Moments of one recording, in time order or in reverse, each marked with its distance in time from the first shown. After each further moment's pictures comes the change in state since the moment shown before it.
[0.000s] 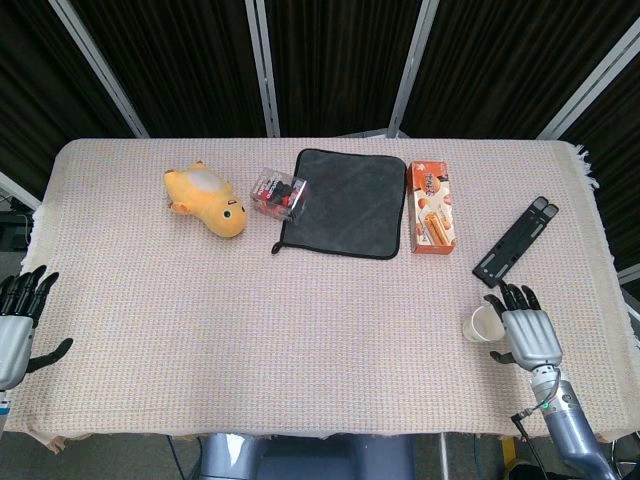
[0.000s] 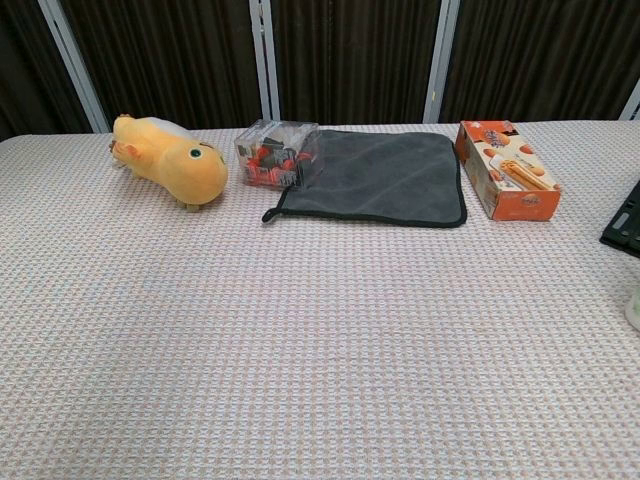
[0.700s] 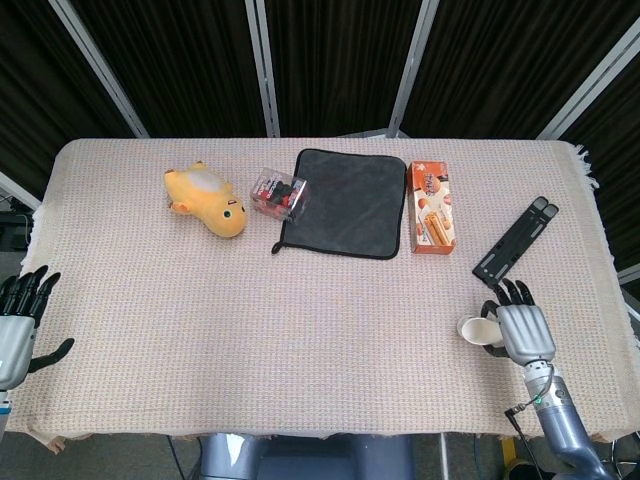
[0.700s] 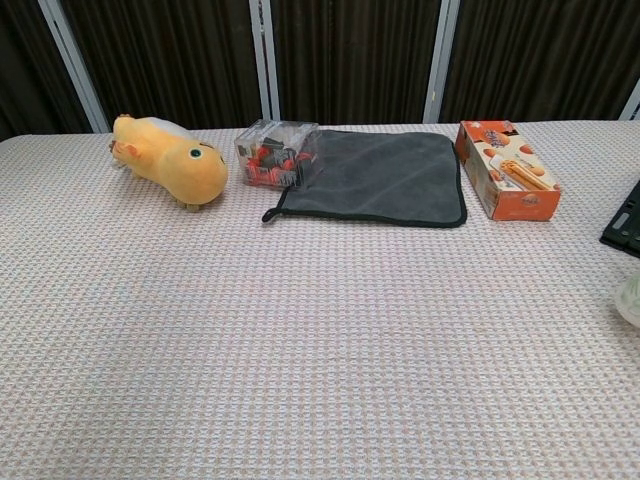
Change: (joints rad) left arm -0.002 -0.004 0.002 0.002 0.000 -0.001 0.006; right arm 0.013 -0.046 0.002 0.033 -0.029 0.049 0.052
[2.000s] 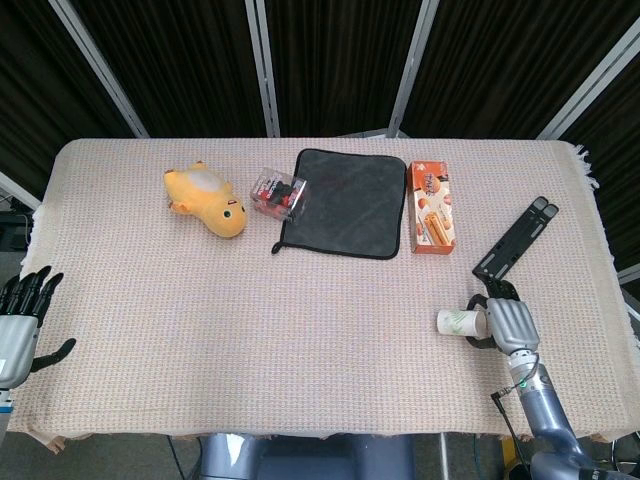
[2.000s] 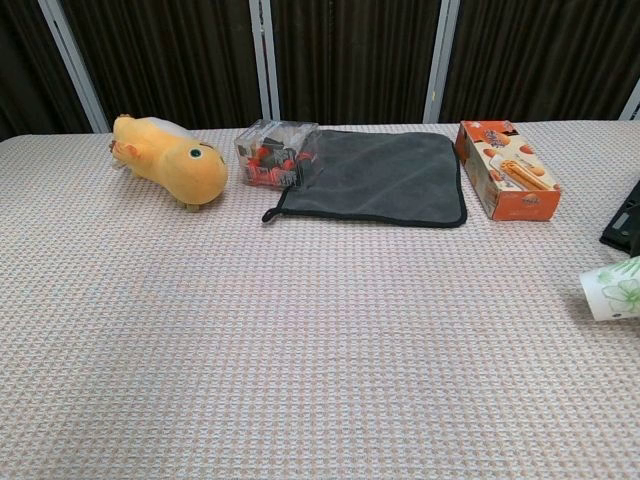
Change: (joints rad) left arm -0.006 -0.004 0.003 0.004 -0.004 -0.012 0.007; right arm 0.056 -0.089 0.031 0.093 0.141 -0.095 0.094
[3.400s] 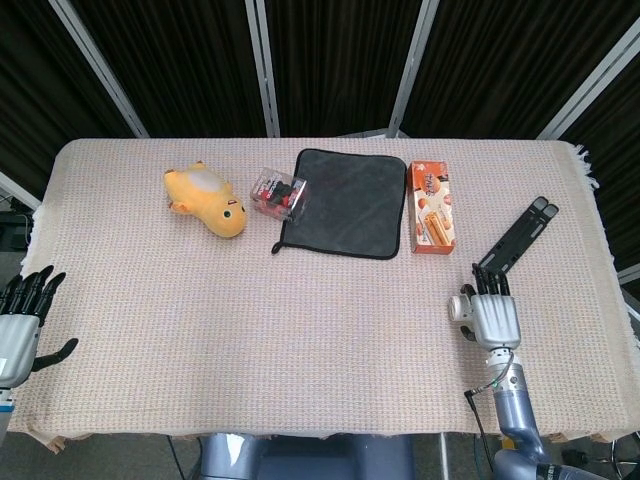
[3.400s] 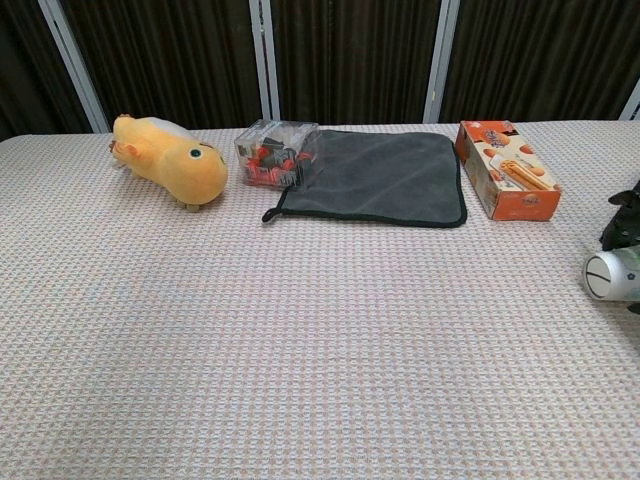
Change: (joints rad) left arm -0.007 0.003 0.003 -0.003 0.002 -0.011 -0.021; right arm 0.002 -0.209 0.016 0.134 -0.010 0.172 -0.306
